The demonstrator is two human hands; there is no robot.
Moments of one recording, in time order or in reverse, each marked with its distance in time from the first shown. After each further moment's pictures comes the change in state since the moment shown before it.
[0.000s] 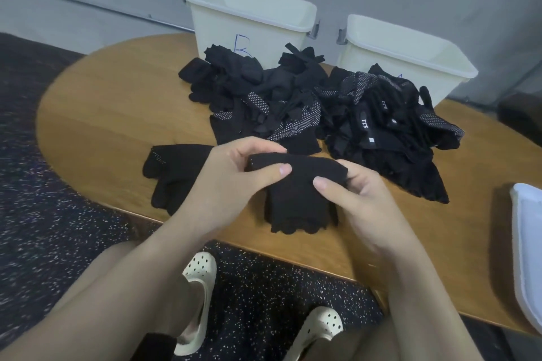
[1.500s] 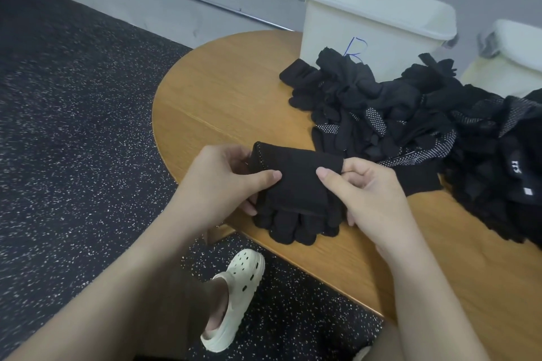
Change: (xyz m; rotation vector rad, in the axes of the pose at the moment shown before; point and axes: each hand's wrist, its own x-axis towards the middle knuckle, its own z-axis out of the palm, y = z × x) left_hand -0.008 -0.016 -0.140 0.303 0.295 -0.288; right_hand 0.083 0.004 0.129 -0.295 -0.004 0.126
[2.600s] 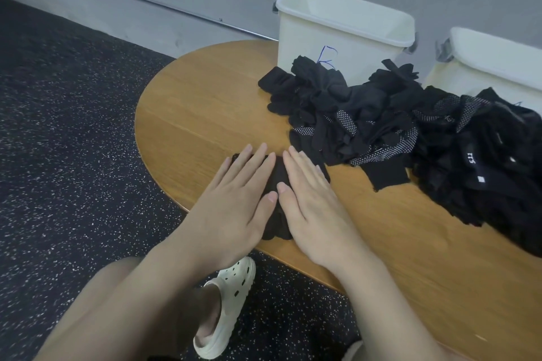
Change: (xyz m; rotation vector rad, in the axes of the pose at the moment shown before) left_hand -0.016 -0.022 0.032 0.823 -0.138 0.516; right_hand -0.018 0.011 0.026 -0.717 -0.223 -0.288
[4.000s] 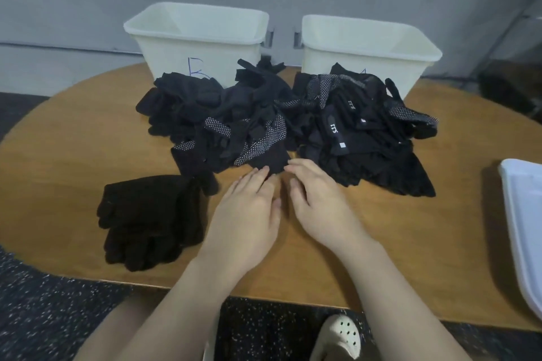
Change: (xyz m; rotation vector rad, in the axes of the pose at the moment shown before) left_hand 0.078 0.132 0.086 0.068 0.070 0.172; right_hand -0.065 0.135 -0.053 0.059 0.434 0.202
